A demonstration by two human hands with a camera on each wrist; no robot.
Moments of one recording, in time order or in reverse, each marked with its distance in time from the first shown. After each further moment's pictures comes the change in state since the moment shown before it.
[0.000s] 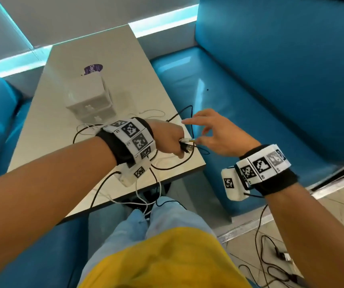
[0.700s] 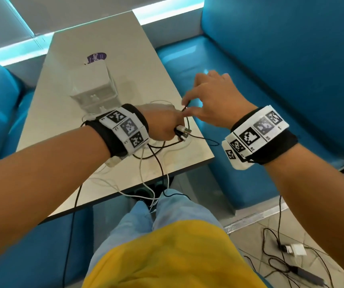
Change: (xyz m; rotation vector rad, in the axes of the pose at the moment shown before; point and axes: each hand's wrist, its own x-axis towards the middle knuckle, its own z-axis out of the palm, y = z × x) left_hand -0.027 -0.025 -0.001 0.176 0.224 0.027; right_hand 0.043 -0.047 -0.015 -0.577 0.133 -0.105
